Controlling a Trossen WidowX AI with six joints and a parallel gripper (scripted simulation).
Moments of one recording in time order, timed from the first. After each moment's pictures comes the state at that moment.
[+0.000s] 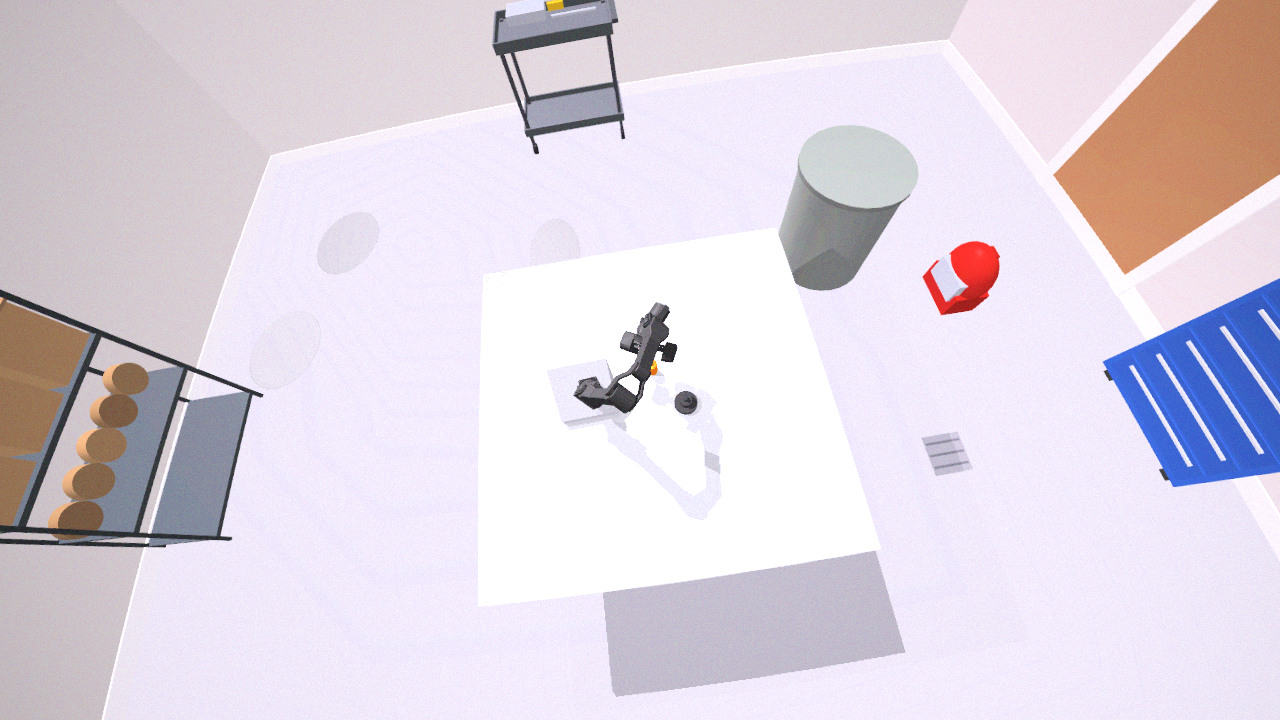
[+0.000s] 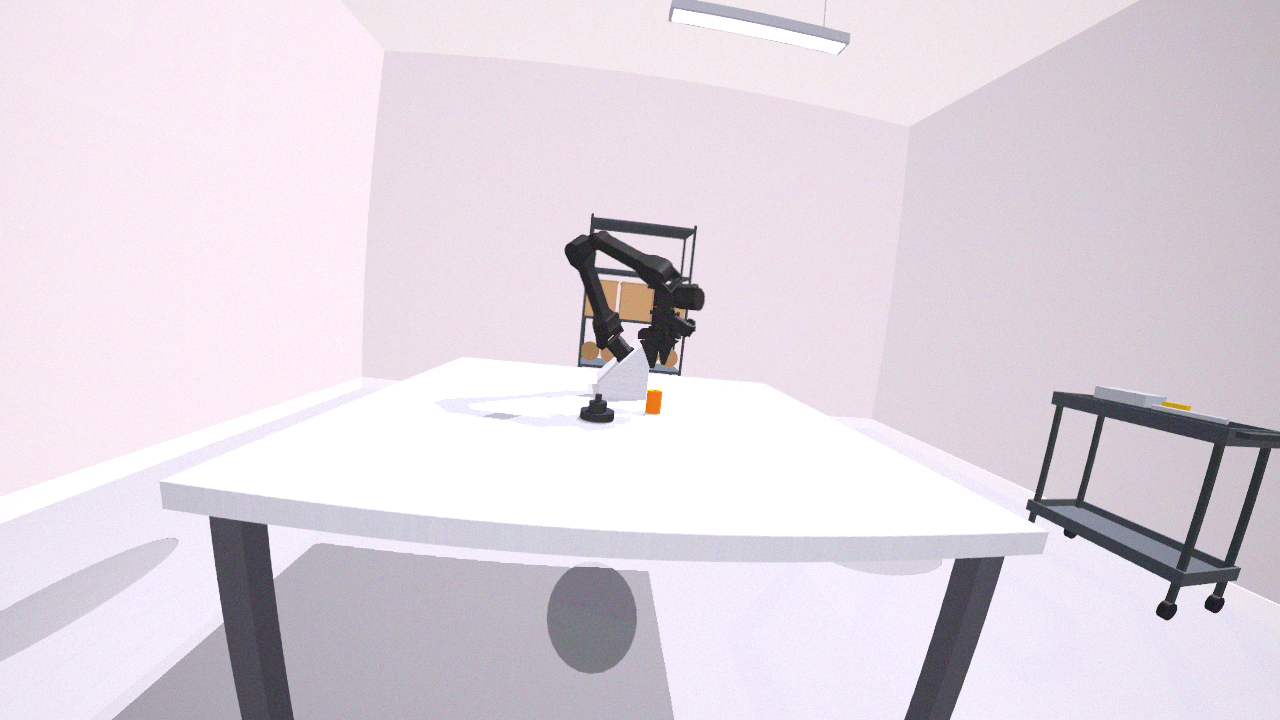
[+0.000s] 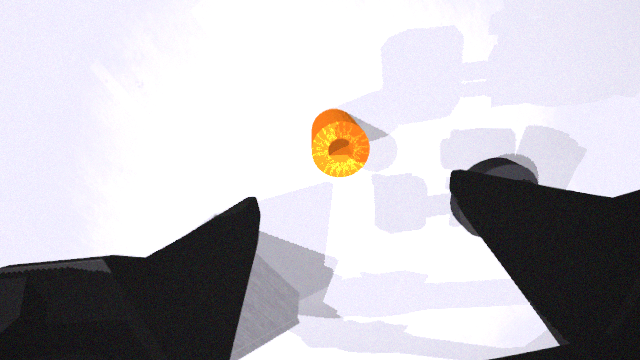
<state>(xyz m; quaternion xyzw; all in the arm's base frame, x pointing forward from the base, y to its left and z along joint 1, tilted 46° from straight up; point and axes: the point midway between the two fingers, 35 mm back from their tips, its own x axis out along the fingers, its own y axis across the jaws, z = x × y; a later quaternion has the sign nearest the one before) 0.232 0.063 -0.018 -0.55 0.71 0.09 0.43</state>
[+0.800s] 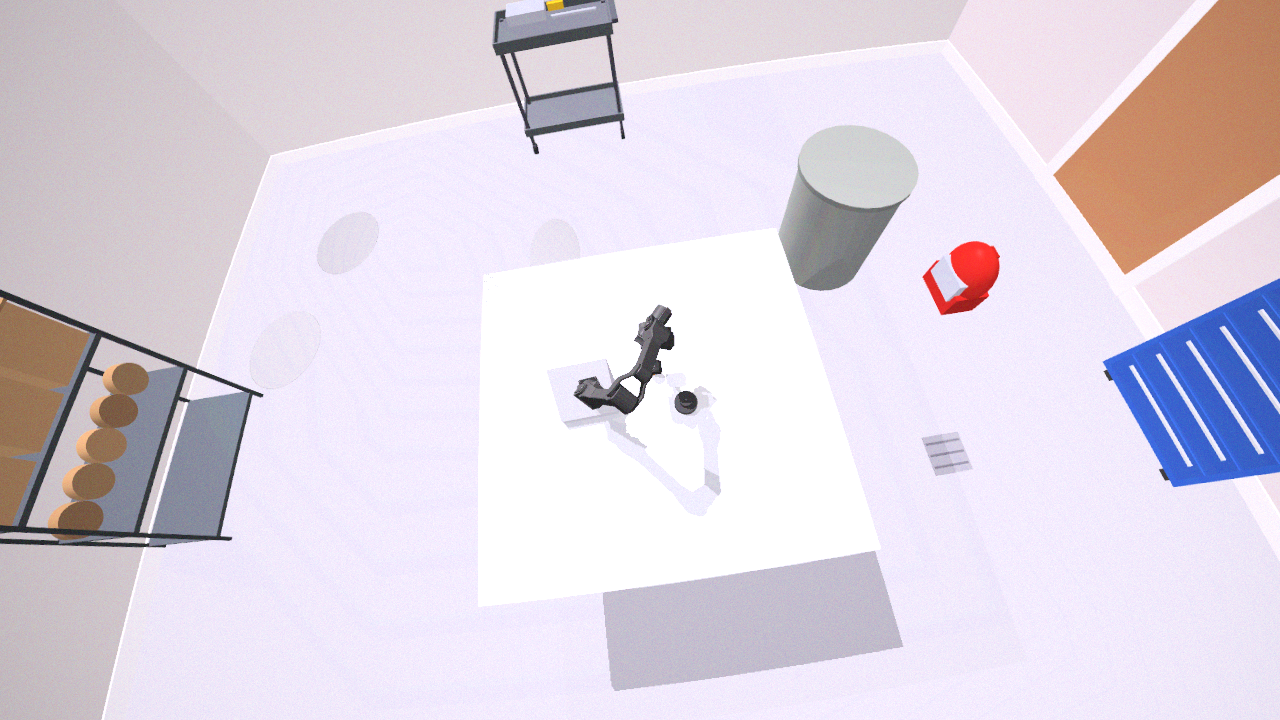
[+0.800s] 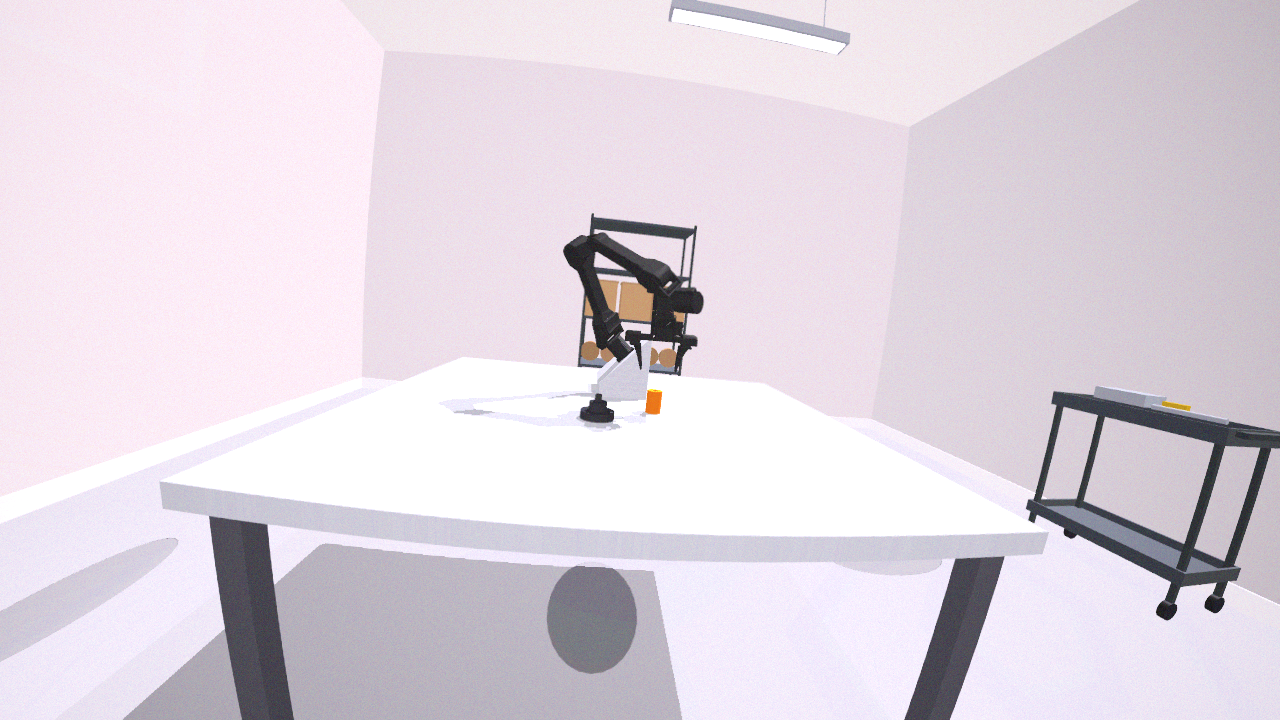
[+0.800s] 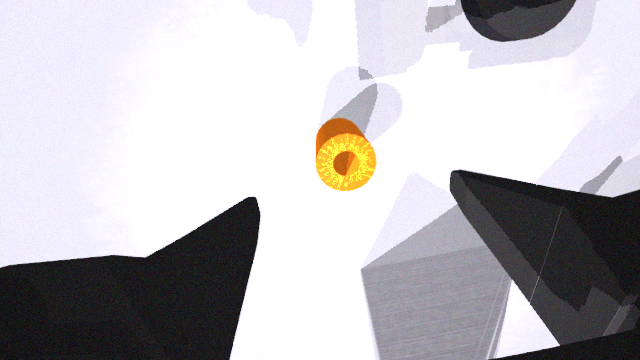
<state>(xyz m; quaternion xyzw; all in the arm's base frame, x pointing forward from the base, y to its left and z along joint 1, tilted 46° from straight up) 0.236 0.055 -0.026 -0.22 0.64 -0.31 0.67</state>
